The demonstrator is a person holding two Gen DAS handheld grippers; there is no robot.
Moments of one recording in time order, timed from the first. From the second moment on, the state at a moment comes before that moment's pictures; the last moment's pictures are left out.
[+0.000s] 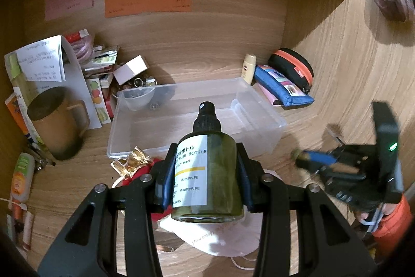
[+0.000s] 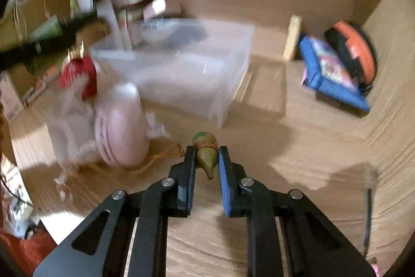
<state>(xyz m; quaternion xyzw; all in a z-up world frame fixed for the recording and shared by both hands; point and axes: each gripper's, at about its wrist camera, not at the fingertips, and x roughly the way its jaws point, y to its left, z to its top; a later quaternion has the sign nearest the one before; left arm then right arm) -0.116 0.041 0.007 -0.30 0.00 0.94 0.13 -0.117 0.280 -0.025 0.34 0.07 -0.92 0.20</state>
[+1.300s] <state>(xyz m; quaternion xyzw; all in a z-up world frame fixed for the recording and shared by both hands) -0.239 0.012 0.001 -0.37 0.02 0.92 0.10 -0.245 0.183 0.022 0.31 0.08 -0.92 0.23</state>
